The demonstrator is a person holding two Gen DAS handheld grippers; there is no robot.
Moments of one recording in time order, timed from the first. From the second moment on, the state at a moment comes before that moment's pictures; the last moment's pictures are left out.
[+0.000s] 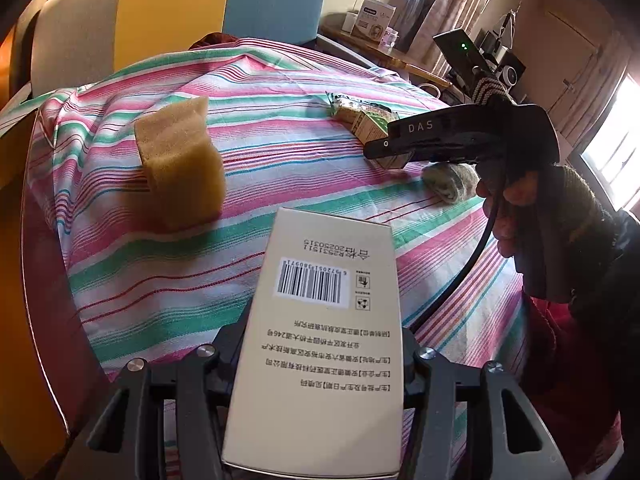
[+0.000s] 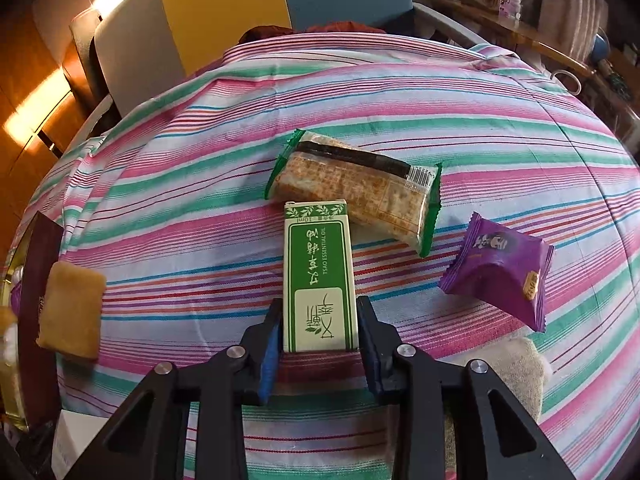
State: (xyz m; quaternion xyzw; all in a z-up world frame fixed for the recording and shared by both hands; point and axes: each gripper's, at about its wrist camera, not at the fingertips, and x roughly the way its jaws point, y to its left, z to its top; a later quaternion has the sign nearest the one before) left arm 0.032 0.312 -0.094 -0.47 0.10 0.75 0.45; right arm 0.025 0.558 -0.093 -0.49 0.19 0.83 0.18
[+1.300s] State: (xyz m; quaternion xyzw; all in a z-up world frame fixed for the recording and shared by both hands) left arm 0.011 0.227 -0.003 -0.44 0.02 0.79 0.43; right arm 0.022 0.540 -0.098 -0.50 0.11 0.84 0.19
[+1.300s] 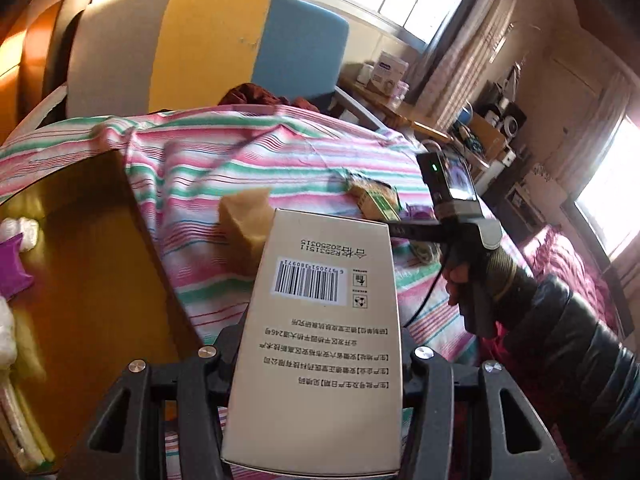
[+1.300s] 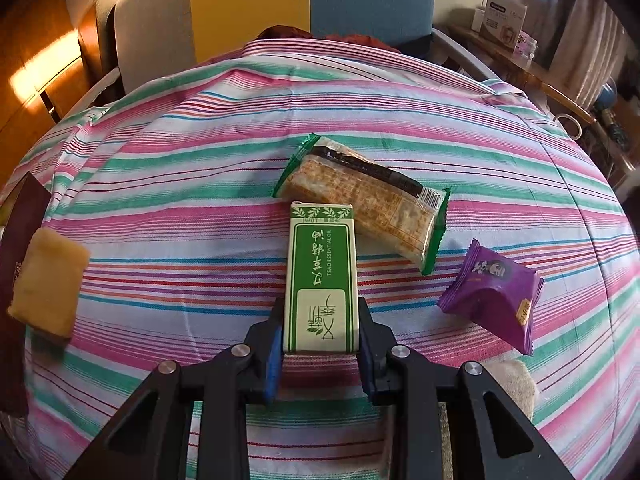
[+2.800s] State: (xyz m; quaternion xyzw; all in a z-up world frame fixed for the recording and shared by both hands) left arm -0.188 0.141 -0.055 -0.49 0.01 0.87 0.11; right arm 0.018 0.536 -0.097 -0.50 0.10 0.84 0.19
